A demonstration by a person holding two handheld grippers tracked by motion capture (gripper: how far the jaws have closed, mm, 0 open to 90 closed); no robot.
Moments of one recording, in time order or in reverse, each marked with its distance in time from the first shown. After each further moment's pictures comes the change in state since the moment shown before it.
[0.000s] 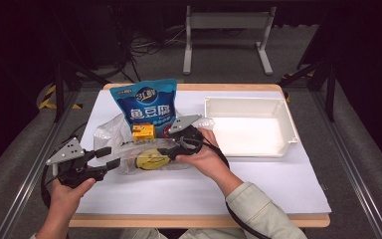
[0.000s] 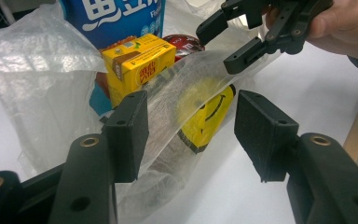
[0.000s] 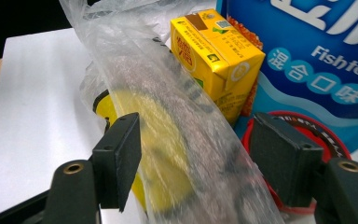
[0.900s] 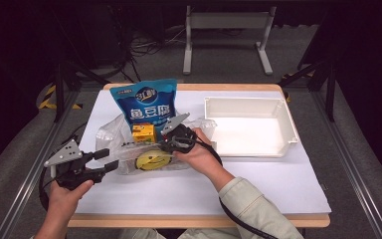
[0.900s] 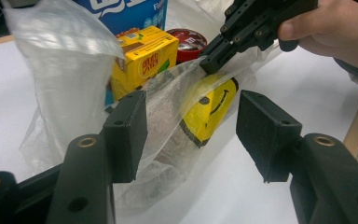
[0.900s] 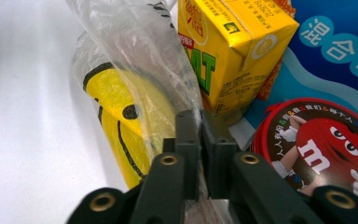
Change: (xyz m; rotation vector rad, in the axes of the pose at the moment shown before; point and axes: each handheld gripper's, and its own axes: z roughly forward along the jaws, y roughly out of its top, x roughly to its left) left arm 0.002 -0.005 -0.001 0.009 -0.003 -0.008; right arm -0.002 0.004 0.018 0.135 0.038 -0.030
